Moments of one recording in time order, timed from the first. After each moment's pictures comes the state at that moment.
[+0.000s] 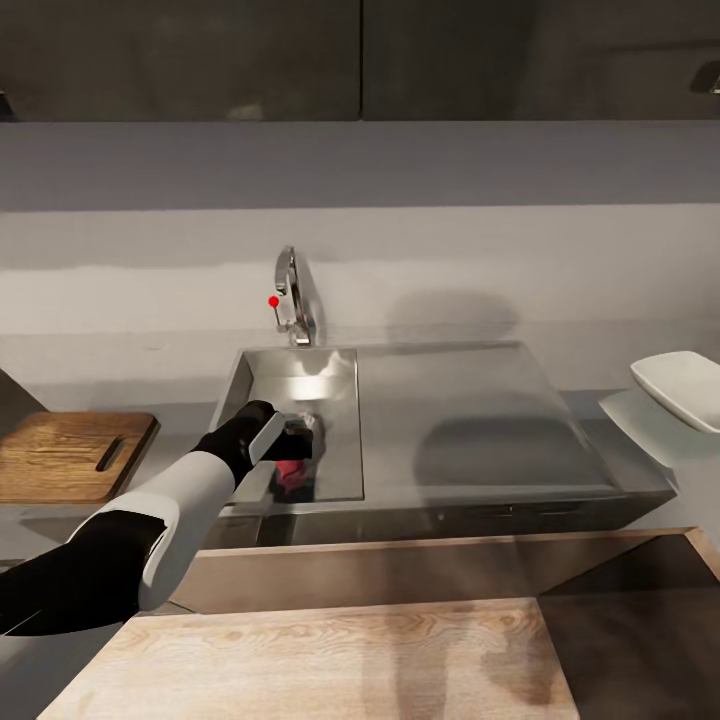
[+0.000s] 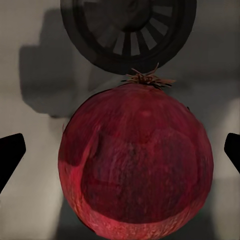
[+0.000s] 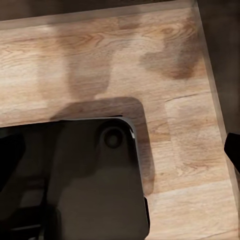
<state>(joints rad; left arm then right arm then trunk) -1.21 -0.10 -0.14 -0.30 0.25 0.81 0.16 0.21 -0.04 0.43 -0.39 -0.39 -0.81 -0.22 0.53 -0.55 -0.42</state>
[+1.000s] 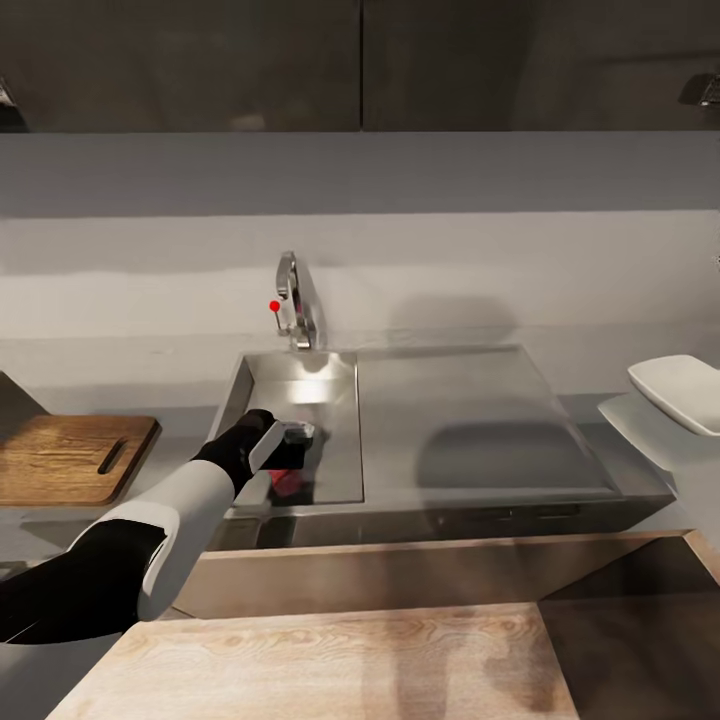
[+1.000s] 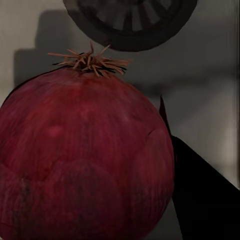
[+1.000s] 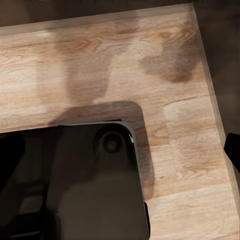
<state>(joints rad) -1.18 -0.10 -0.14 -0.30 0.25 0.81 0.15 0.21 -0.04 0.43 -0.39 -0.40 -0.81 -0.22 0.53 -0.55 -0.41</state>
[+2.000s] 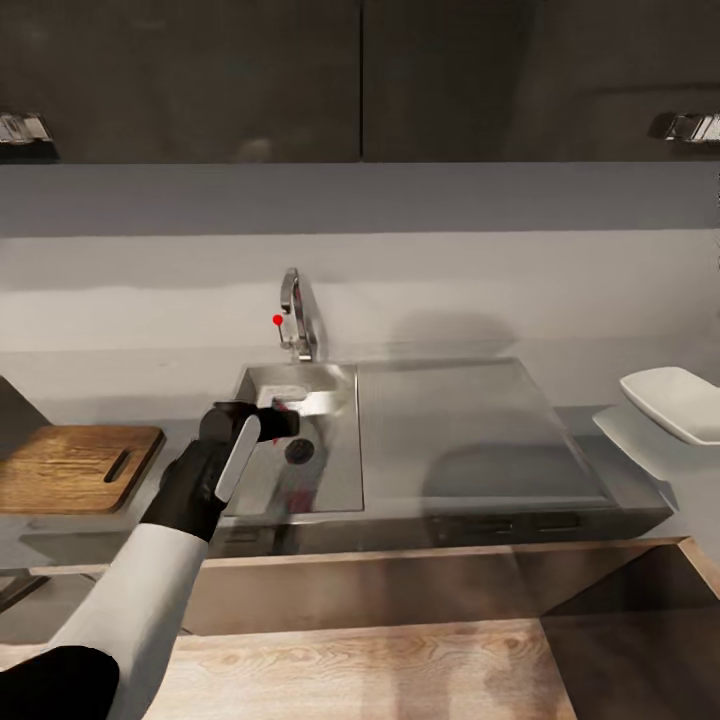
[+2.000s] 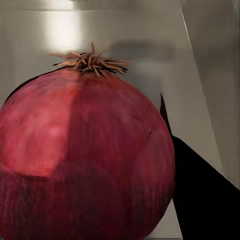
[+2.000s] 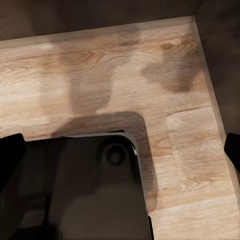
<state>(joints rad) -0.89 -0.05 -0.15 -1.14 0.25 0.94 0.15 0.21 -0.03 0.43 -0.39 -0.40 -0.81 -0.22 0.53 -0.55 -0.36</state>
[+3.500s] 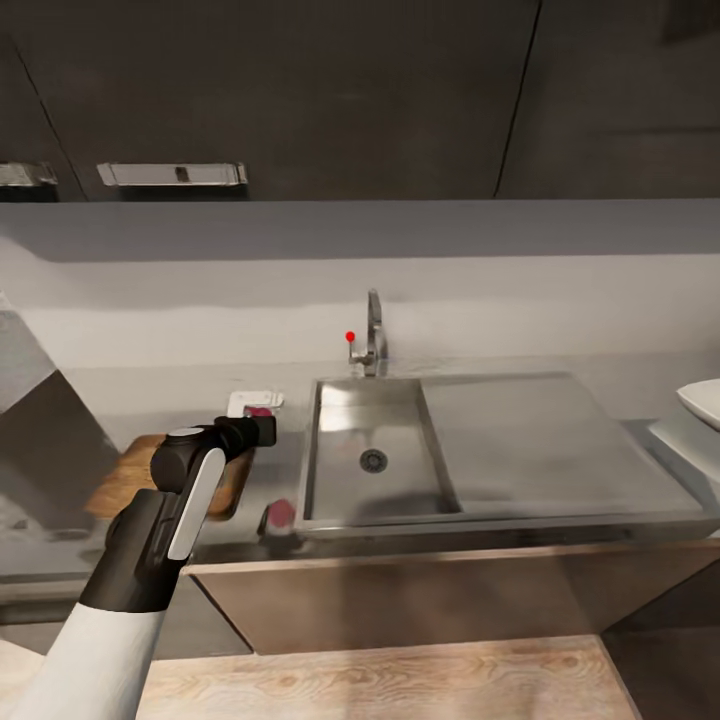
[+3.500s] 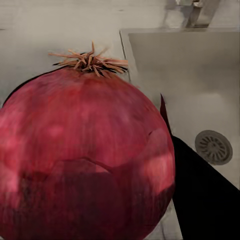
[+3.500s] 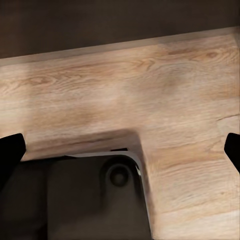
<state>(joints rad) -0.68 0.02 -0.14 -1.54 0.25 0.94 0.15 0.21 -0.03 0.43 -0.39 -0.39 -0.81 -0.22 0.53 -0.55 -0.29</state>
